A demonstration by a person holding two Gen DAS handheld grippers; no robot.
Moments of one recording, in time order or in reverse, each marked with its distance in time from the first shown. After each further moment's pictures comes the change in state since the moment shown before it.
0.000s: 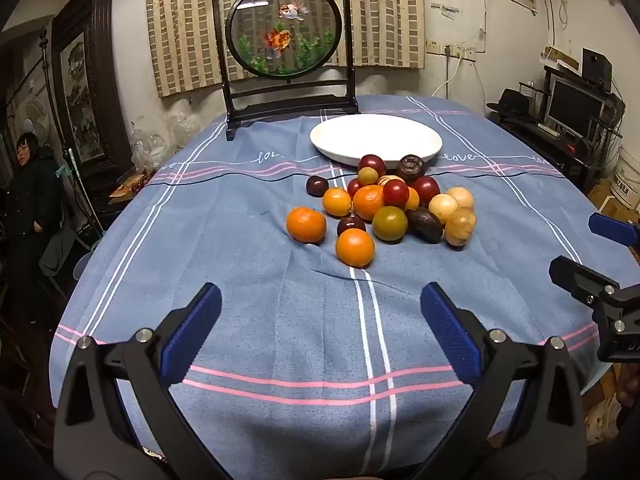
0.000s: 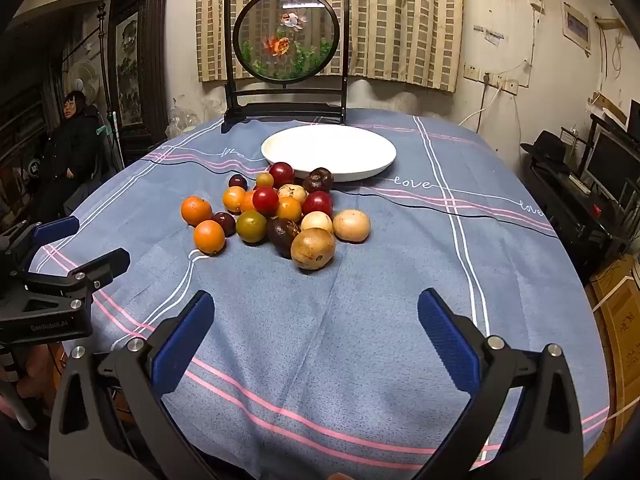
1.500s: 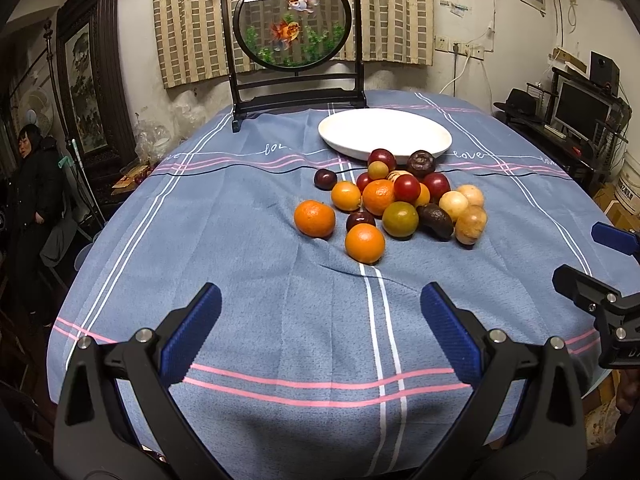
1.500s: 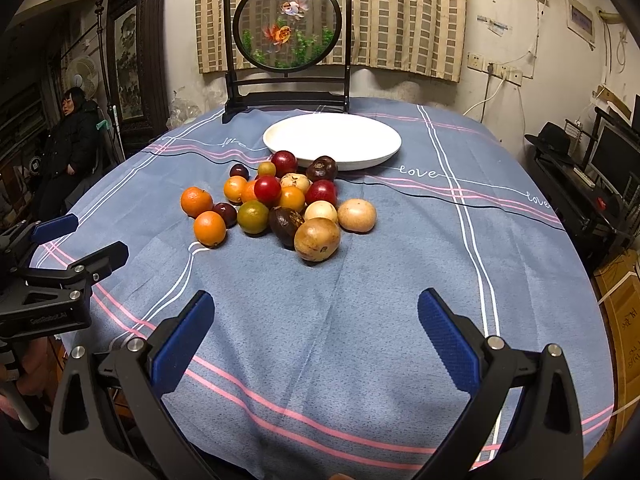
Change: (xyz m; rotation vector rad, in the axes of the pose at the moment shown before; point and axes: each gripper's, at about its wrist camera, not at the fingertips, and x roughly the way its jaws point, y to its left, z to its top) left arm 0.008 0.005 -0.002 -0.026 0.018 0.004; right arm 0.015 0.003 -0.003 0.006 0.035 0.013
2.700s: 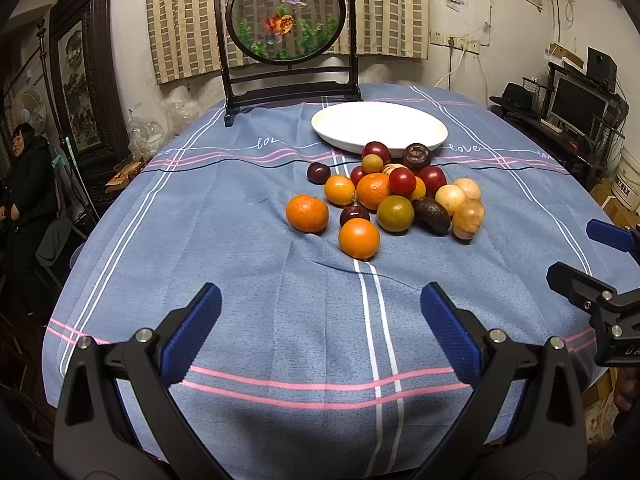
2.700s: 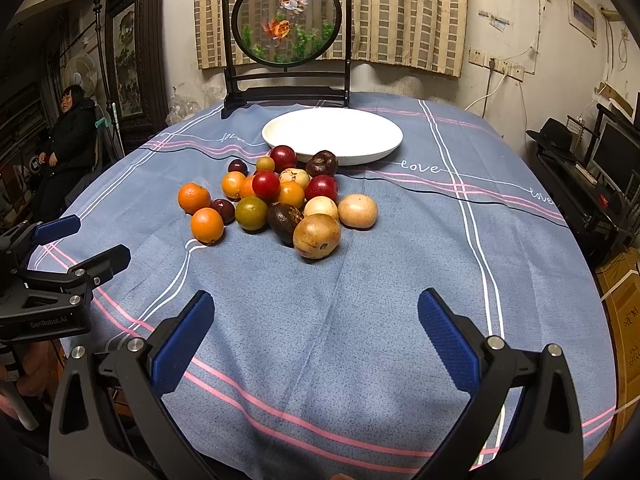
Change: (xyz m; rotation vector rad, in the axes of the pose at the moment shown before) left arm 0.005 -0.004 0.000 0.008 0.022 -0.016; right arm 0.009 0.000 -0.001 0.003 0.016 0.002
